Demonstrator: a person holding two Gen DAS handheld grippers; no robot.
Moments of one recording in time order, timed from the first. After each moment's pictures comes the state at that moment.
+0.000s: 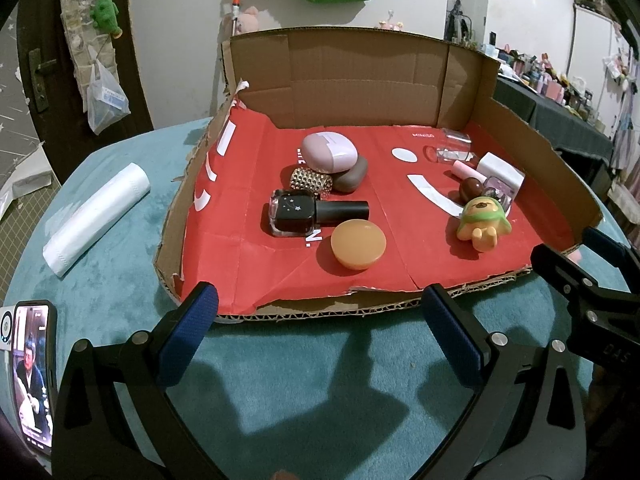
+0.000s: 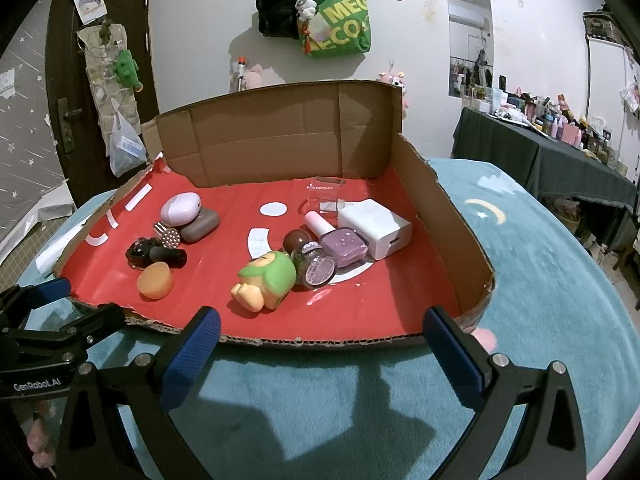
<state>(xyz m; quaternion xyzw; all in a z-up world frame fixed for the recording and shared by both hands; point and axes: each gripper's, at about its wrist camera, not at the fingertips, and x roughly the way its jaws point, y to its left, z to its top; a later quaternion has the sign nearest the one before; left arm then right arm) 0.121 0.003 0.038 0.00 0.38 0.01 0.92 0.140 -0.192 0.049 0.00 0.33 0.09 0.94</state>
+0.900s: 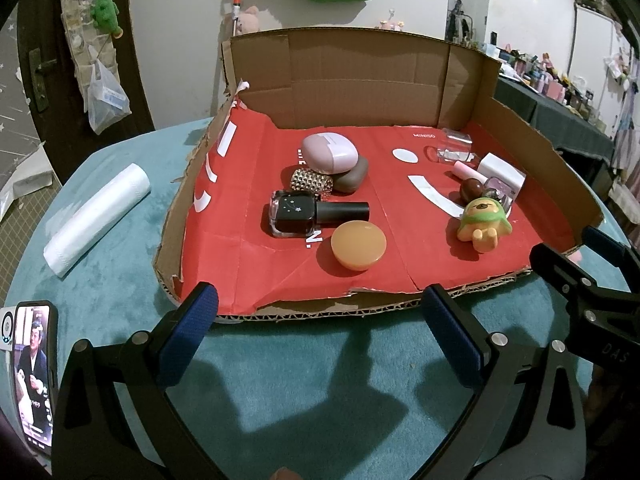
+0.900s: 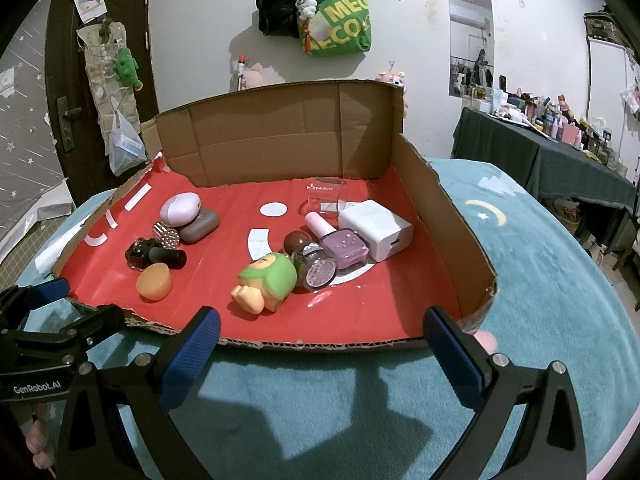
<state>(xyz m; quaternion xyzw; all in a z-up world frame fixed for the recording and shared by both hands) 0.120 0.004 0.040 0.00 0.39 0.02 0.92 0.141 -0.191 0.048 0.00 0.33 0.09 0.94</state>
